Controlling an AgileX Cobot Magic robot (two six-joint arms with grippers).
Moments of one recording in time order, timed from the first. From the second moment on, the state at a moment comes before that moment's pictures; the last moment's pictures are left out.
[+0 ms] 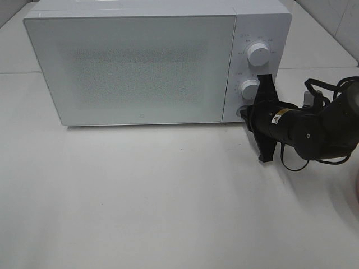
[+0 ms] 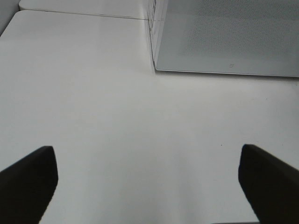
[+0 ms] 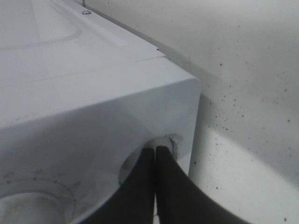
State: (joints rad) left arm -0.02 0.00 -0.52 -0.12 1.08 0.00; right arm 0.32 2.08 -0.77 0.10 -0.78 1.54
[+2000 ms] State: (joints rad) left arm -0.02 0.00 -0.52 -0.12 1.08 0.00; right arm 0.40 2.08 -0.83 0.41 -0.74 1.44
